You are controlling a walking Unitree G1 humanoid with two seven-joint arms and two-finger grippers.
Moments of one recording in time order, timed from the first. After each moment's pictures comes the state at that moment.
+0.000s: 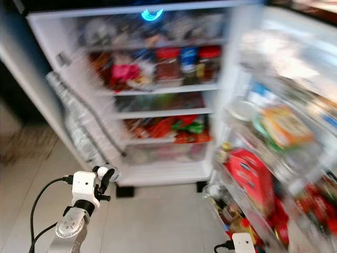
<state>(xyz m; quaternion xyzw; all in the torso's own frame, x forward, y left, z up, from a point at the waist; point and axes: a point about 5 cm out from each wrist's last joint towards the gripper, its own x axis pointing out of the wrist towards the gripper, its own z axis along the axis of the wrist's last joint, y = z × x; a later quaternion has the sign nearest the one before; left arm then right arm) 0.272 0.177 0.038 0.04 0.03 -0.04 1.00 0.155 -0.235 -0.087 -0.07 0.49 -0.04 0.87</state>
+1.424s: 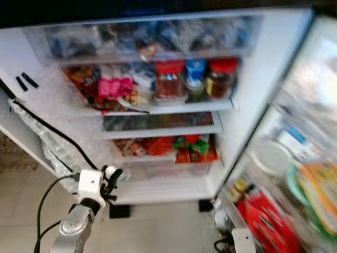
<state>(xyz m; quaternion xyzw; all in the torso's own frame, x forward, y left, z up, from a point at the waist) 0.274 0.160 0.049 0.02 0.03 -0.10 0.99 0.165 -0.234 -0.082 -0.06 0.47 -0.03 0.88</state>
